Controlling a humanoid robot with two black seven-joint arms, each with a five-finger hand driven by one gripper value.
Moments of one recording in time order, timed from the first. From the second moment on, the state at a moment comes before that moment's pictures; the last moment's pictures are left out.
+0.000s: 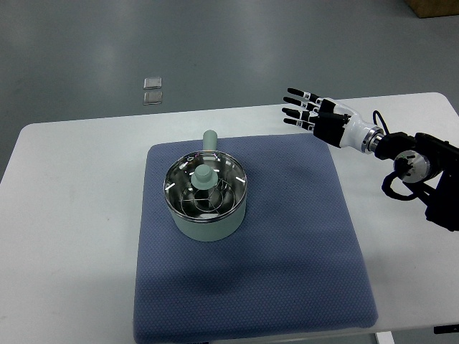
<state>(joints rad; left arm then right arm) 0.06 0.00 -0.05 -0.15 0.00 0.04 0.07 0.85 -0.28 0.47 0.58 -0.03 0.50 0.13</state>
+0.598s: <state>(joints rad) 0.05 0.00 -0.04 -0.14 0.00 0.04 0.07 0.90 -0.29 0.47 0.60 -0.30 0.58 0.23</state>
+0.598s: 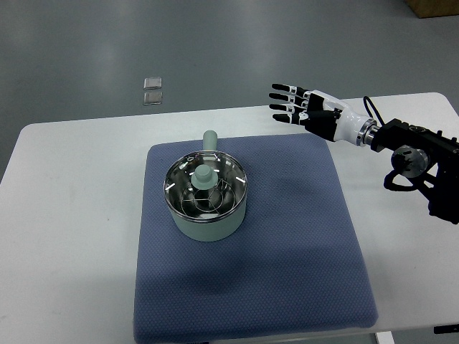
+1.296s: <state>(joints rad) 0.04 0.00 -0.04 -0.14 0.00 0.04 0.07 1.19 -0.34 0.46 0.91 -1.11 0.61 0.29</state>
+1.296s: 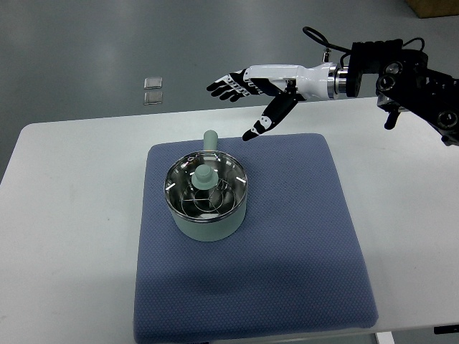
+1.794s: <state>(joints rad) 0.04 0.00 -0.04 -0.14 0.00 0.04 0.07 1.32 -0.24 0.31 0.97 -1.43 0.61 0.30</state>
